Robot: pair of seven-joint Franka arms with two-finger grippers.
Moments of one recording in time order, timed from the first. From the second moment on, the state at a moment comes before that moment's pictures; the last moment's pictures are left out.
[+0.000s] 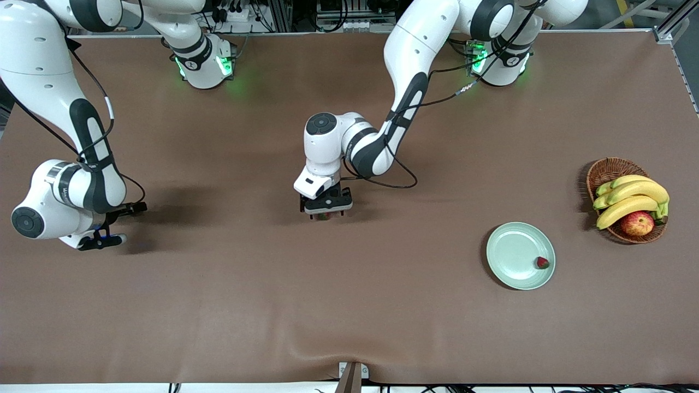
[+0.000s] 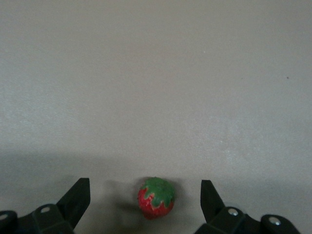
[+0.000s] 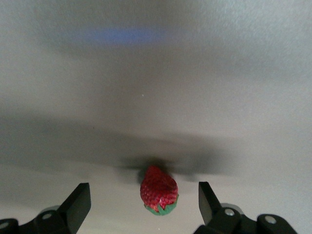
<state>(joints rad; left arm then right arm) -1.05 1.01 0.22 -1.24 0.09 2.49 -1.18 -0.08 0.64 -0.20 -1.79 0.00 2.04 -0.42</state>
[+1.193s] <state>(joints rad) -1.08 1.04 0.25 -1.22 0.09 2.51 -1.27 -0.08 0.62 -0.18 -1.65 0.00 1.94 -0.47</state>
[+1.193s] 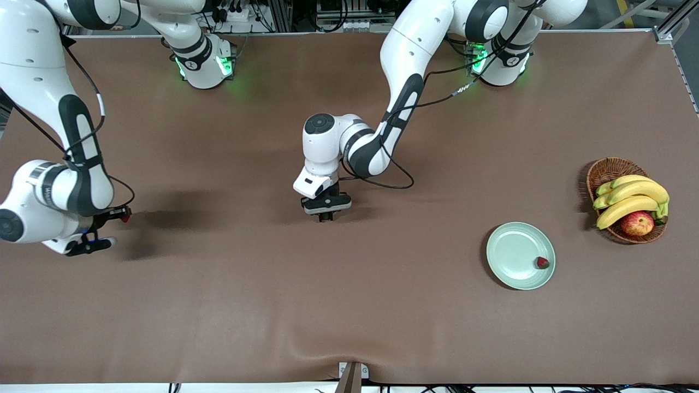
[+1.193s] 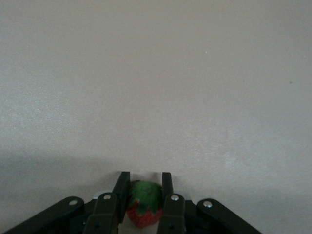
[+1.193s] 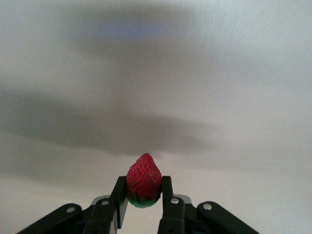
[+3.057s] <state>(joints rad) -0.33 0.74 0.27 -1.56 0.02 2.18 -1.33 0.62 0.74 -0.11 -1.58 0.50 2.28 0.01</state>
